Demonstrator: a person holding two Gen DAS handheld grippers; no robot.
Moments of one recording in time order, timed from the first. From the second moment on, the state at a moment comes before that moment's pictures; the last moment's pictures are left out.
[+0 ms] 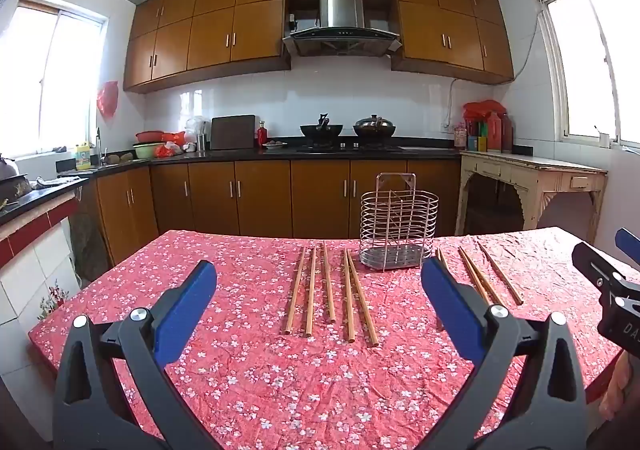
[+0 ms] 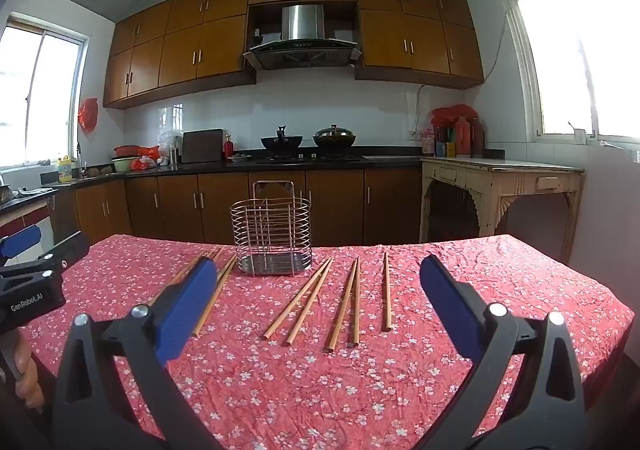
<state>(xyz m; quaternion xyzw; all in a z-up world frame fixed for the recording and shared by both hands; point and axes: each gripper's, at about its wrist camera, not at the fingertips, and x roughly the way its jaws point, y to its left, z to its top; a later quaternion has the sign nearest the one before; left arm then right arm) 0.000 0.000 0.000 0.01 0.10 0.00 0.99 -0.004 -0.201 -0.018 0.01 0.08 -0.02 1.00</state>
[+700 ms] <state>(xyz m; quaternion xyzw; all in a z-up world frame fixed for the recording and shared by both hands) -0.001 0.006 0.003 0.01 0.10 0.00 0.99 -0.002 -0.203 -0.021 0.02 0.08 -0.02 1.00</state>
